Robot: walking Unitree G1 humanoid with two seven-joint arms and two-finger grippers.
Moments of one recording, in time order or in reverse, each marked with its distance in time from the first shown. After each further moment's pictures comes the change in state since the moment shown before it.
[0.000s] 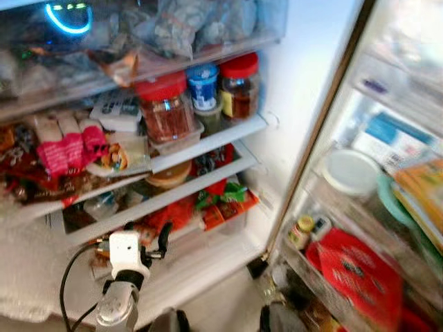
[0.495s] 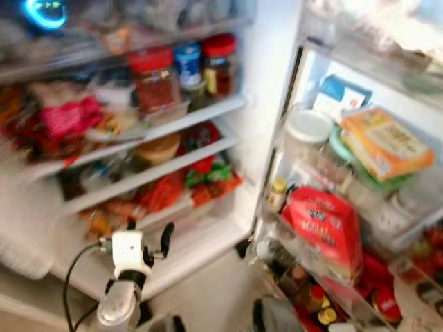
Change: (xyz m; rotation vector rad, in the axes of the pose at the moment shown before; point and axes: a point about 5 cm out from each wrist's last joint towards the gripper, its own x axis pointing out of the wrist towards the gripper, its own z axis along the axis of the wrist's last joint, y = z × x) left arm 0.002 -0.002 -0.001 -0.004 0.002 -0.006; right arm 0.004 0.002 0.011 -0.013 -0.011 0.004
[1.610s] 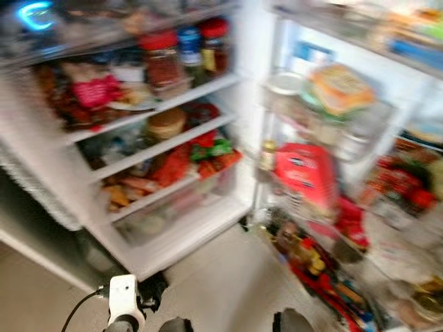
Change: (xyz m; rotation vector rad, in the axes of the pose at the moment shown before) left arm -0.046 0.017 -0.095 -0.098 0.544 0.103; right arm -0.010 -0.013 -0.028 0.007 0.099 -0.026
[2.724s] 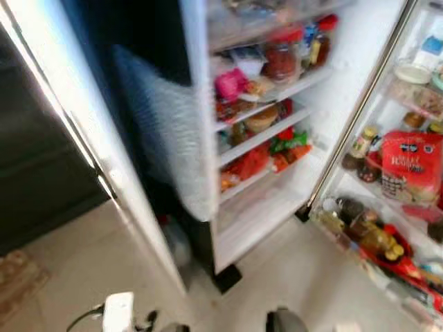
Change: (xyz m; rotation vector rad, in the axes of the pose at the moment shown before) left arm -0.008 0.019 -0.030 0.045 0.190 0.056; right arm 0.008 0.003 0.040 -0.021 -0.085 0.024
